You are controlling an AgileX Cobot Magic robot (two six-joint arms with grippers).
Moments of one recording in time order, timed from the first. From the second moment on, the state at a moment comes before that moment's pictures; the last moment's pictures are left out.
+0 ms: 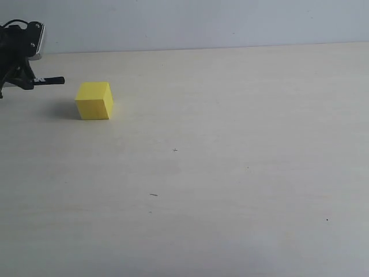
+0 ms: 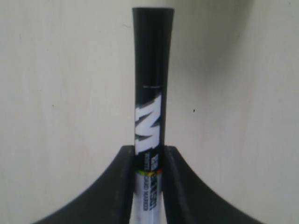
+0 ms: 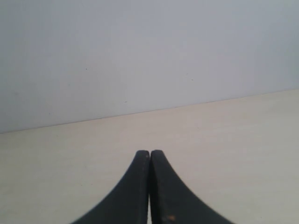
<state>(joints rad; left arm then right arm) 0.05 2.22 -1.76 -0.18 0.91 1.76 0.19 0.00 0.00 0.12 0.17 0.06</state>
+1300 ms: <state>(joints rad) -0.06 2.32 -1.83 -0.06 1.02 1.61 0.19 0.00 0.00 0.12 0.17 0.06</state>
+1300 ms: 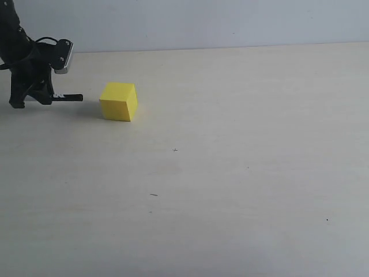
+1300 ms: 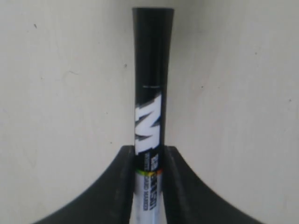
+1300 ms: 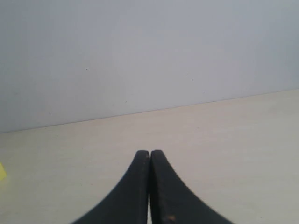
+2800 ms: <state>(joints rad) -0.25 2.32 -1.83 -0.06 1.01 1.32 0.19 0.00 0.00 0.12 0.17 0.06</state>
